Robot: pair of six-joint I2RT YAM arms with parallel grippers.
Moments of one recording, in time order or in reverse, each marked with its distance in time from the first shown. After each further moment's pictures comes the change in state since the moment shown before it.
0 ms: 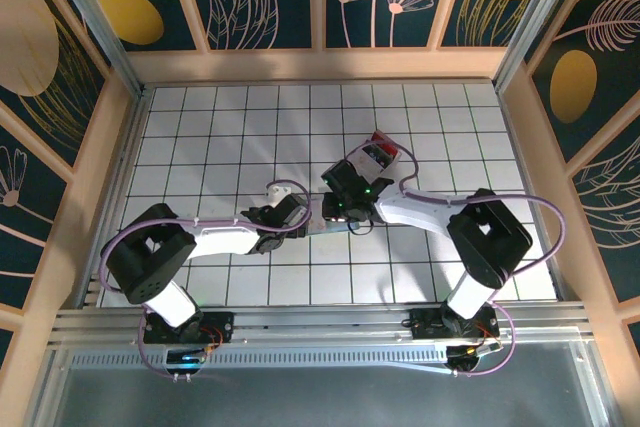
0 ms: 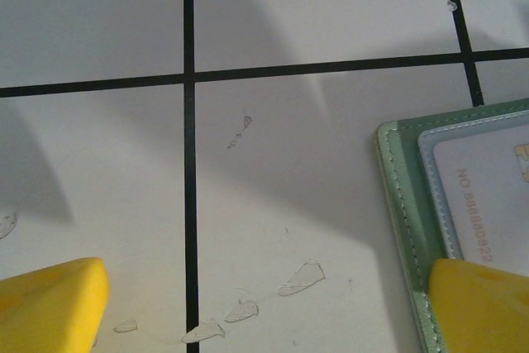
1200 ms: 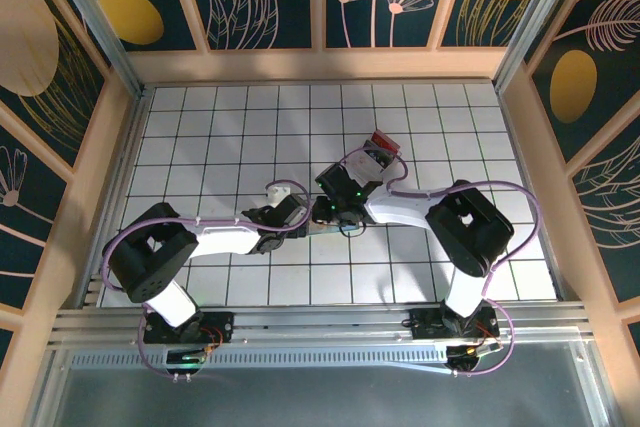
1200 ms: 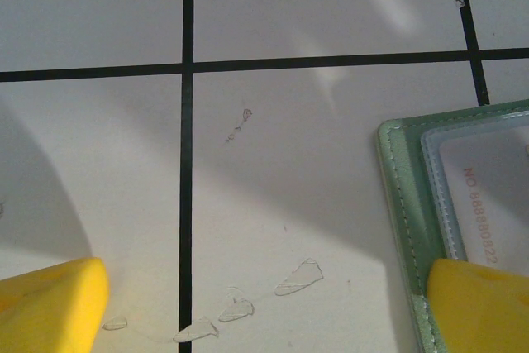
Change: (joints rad) left arm 0.000 0.010 0.000 0.004 0.010 -0.033; right arm 0.009 0.108 0.000 0.119 -0.078 0.042
